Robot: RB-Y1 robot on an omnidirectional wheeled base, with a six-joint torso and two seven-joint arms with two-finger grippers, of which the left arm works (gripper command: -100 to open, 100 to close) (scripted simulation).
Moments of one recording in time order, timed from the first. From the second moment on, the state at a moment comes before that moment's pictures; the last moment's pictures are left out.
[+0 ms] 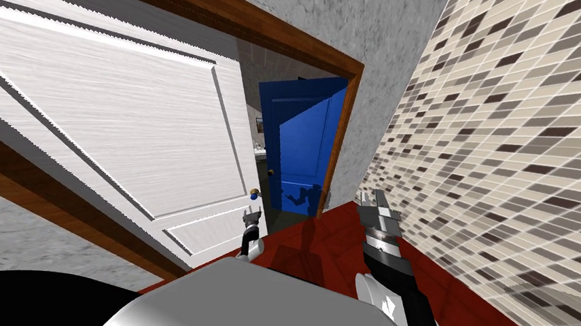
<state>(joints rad) -0.17 -0.04 0.29 -0.63 0.46 -0.89 1.12</state>
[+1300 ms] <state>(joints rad) -0.16 -0.01 0.30 -0.63 0.47 -0.89 1.16</state>
